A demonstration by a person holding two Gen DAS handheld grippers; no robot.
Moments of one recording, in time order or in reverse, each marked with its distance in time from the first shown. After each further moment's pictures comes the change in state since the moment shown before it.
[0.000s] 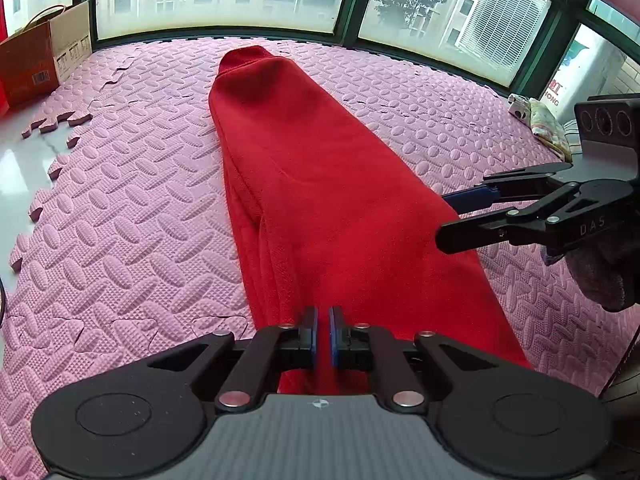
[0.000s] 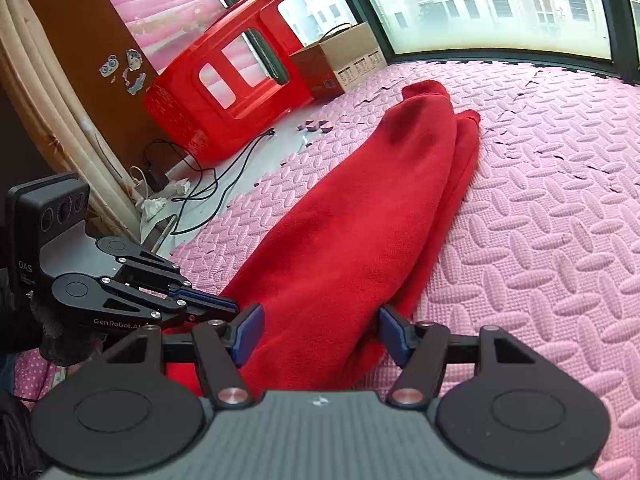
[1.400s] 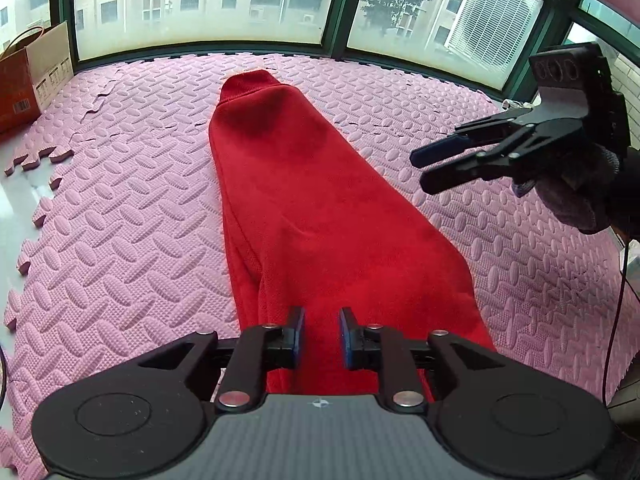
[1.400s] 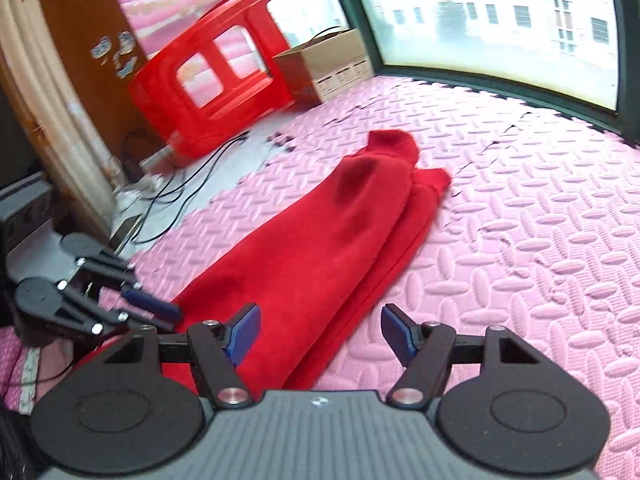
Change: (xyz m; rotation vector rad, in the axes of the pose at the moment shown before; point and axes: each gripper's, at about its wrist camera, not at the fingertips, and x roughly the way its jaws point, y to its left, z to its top) left arm 0.011 0.003 0.037 0.038 -0.018 -0.012; right arm -0.015 -0.055 0.066 -0.072 0.038 -0.102
